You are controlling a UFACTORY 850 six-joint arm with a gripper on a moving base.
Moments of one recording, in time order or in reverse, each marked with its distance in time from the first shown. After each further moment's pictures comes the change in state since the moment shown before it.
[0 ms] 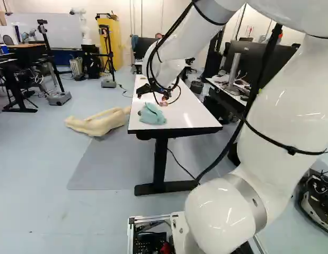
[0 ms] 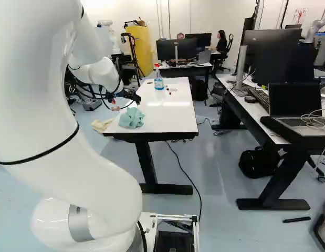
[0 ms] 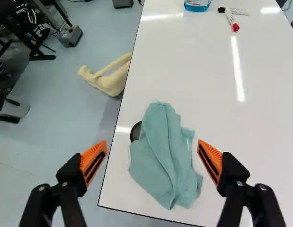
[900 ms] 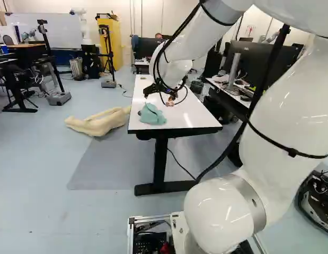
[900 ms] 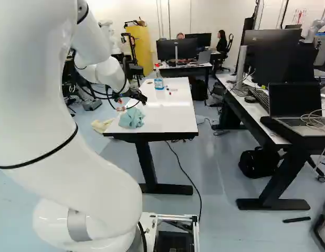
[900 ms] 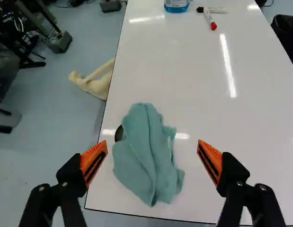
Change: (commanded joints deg) arm -4.7 1.6 1.7 0.0 0.0 0.0
